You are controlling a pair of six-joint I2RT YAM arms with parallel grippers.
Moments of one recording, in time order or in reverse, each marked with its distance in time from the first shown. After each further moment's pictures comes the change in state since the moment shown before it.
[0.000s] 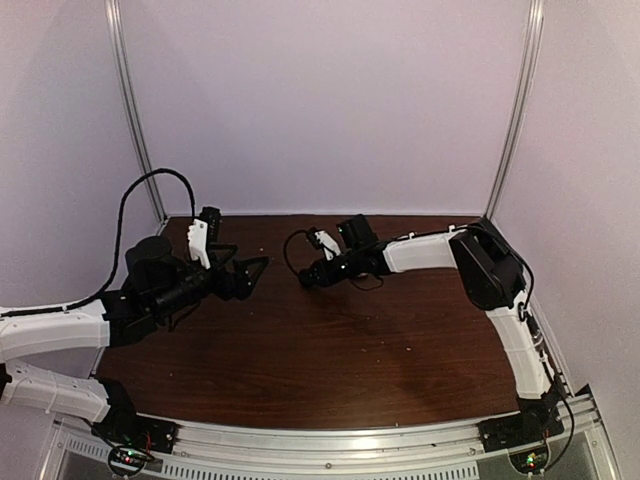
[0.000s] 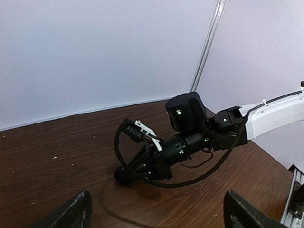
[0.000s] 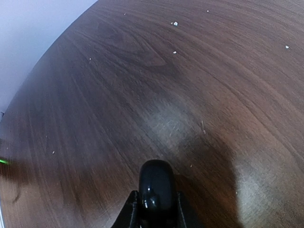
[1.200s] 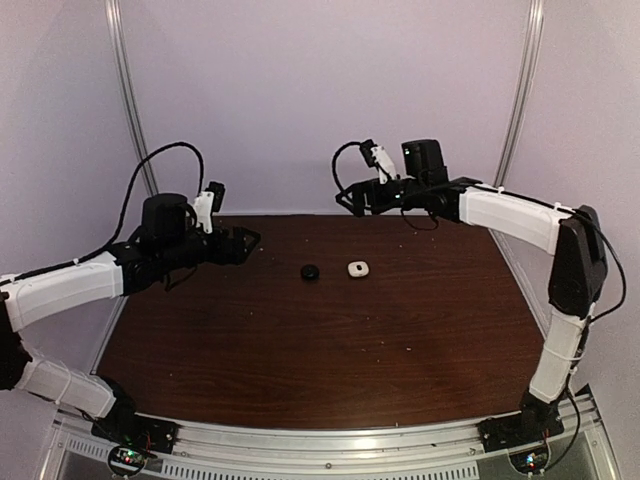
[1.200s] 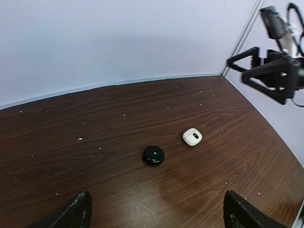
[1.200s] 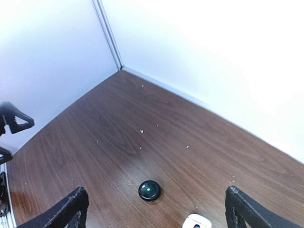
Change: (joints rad) left arm 0.203 0.208 0.293 -0.324 0.134 -0.005; right arm -0.124 -0.445 -0.061 -0.135 0.098 -0.099
